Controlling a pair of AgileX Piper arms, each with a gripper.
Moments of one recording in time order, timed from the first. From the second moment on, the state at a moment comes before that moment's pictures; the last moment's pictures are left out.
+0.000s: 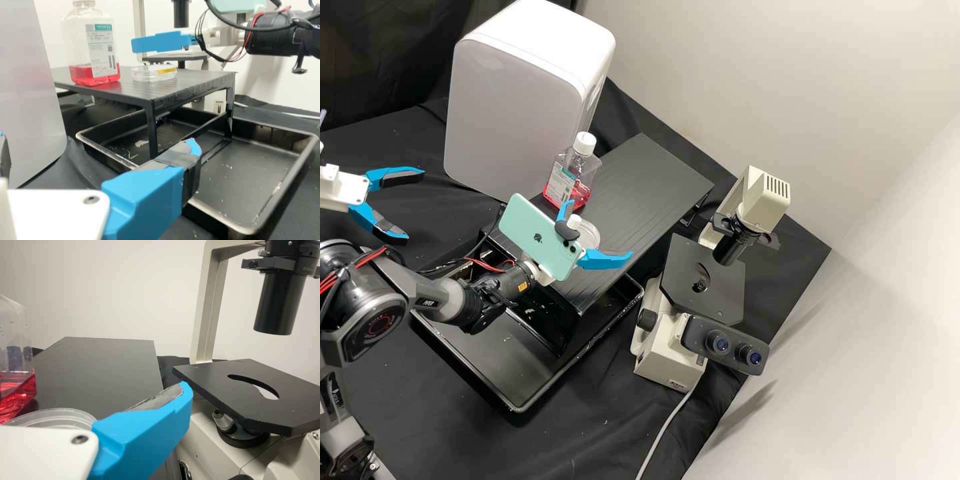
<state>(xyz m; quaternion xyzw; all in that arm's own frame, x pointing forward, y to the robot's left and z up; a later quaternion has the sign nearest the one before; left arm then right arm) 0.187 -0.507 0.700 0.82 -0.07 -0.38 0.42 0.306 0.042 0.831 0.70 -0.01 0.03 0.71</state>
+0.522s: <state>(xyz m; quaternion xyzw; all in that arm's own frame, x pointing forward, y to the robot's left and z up) 0.189 -0.506 0.696 0.82 -0.06 -0.39 0.42 0.301 0.039 0.829 0.70 -0.01 0.03 0.71</state>
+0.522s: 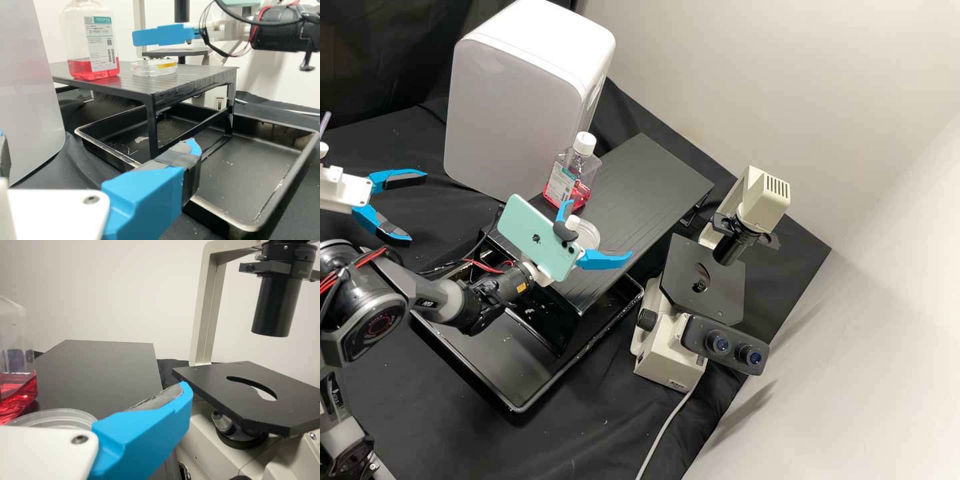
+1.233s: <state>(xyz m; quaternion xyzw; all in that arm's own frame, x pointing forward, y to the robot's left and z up) 0.189 -0.506 0.696 0.82 -0.06 -0.39 0.42 0.282 0.043 0.802 0.69 0.02 0.02 0.72</state>
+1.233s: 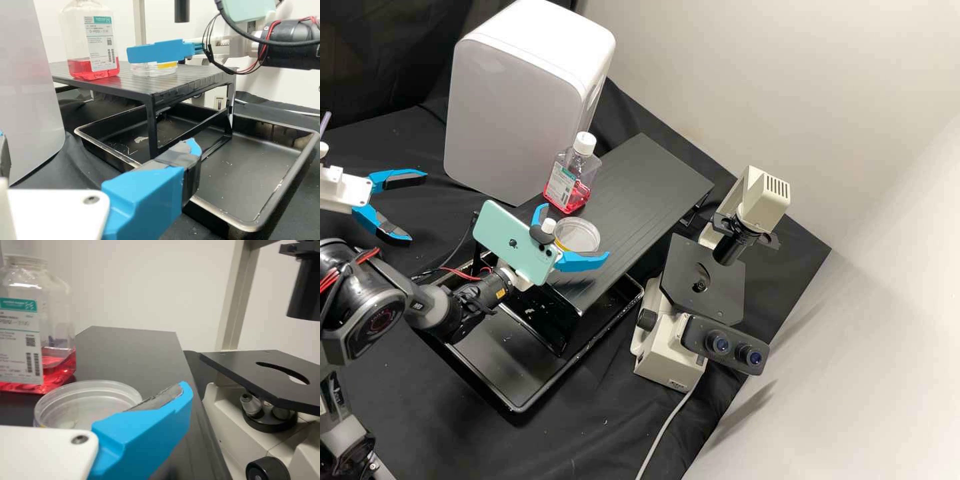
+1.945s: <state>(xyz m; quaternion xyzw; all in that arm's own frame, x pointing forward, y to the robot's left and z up) 0.188 -0.507 0.695 0.82 -0.06 -0.39 0.42 0.302 0.041 0.793 0.69 0.02 0.01 0.73</state>
